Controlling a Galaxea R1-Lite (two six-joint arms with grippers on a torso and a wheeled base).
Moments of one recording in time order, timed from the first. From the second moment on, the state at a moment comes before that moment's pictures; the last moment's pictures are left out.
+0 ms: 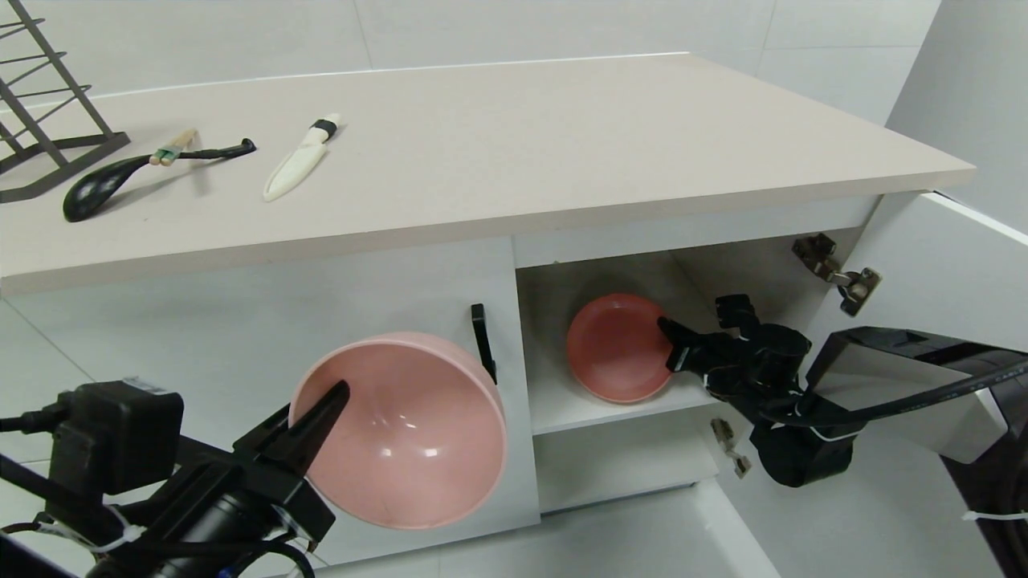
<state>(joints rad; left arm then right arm) -0.68 1.47 0.00 -1.57 0.38 0.01 0.27 2.53 -1.09 -1.56 0.18 0.24</state>
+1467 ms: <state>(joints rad) -0.73 1.54 -0.10 -1.57 0.37 0.12 0.32 2.12 -0.51 -1.57 0.18 0.08</state>
